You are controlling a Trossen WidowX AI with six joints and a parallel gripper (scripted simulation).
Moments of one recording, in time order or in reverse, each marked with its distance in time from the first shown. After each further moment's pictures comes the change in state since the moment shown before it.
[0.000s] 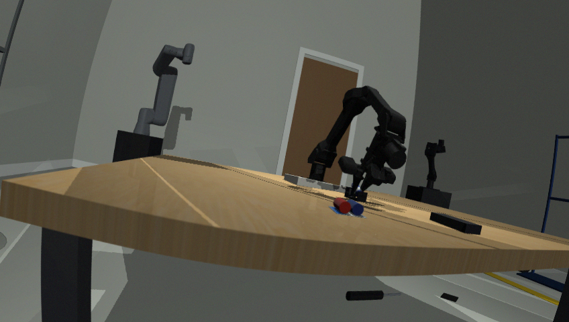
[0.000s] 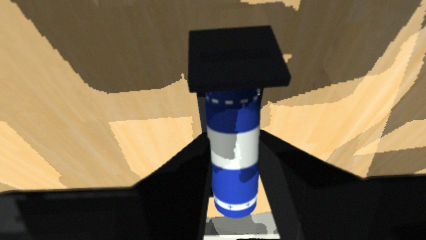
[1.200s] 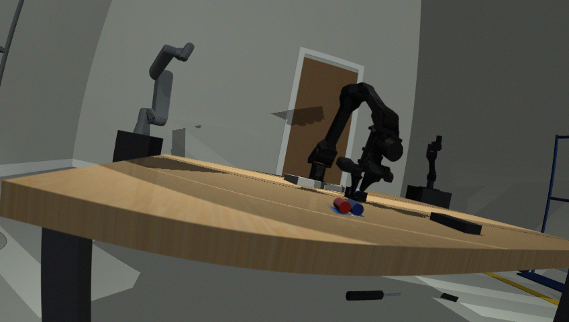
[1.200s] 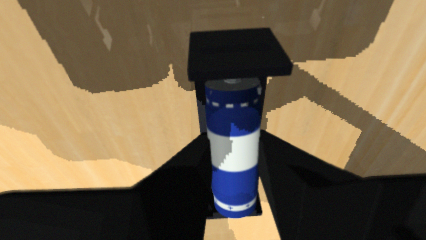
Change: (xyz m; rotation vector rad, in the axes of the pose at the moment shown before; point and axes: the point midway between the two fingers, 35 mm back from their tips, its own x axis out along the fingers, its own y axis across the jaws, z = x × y) arm 0.007 0.000 -0.004 -0.001 -0.171 -0.005
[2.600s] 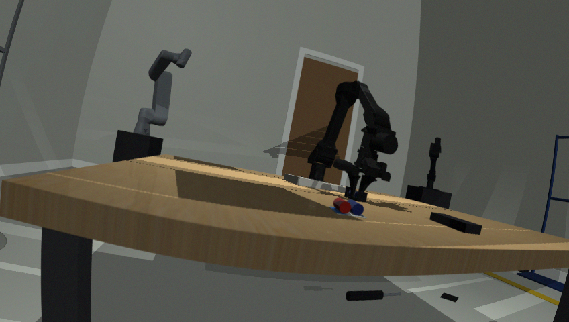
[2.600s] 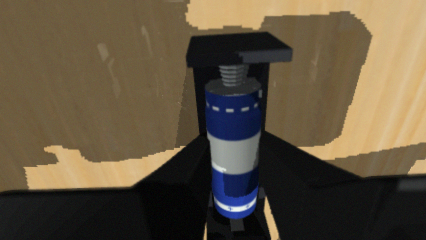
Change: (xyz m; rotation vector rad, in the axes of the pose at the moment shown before) arm 0.008 0.000 -0.005 0.012 -0.206 0.003
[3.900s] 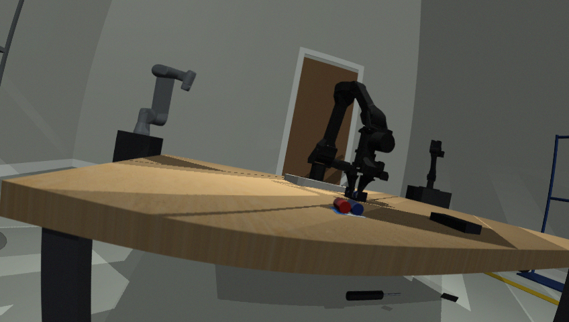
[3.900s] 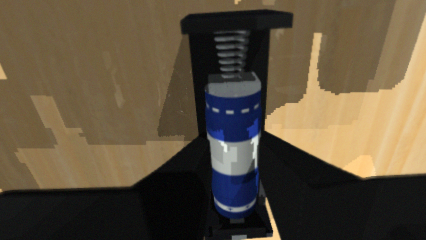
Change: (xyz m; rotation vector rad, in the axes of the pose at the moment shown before) arm 0.002 -0.001 -0.010 0.003 -0.039 0.004
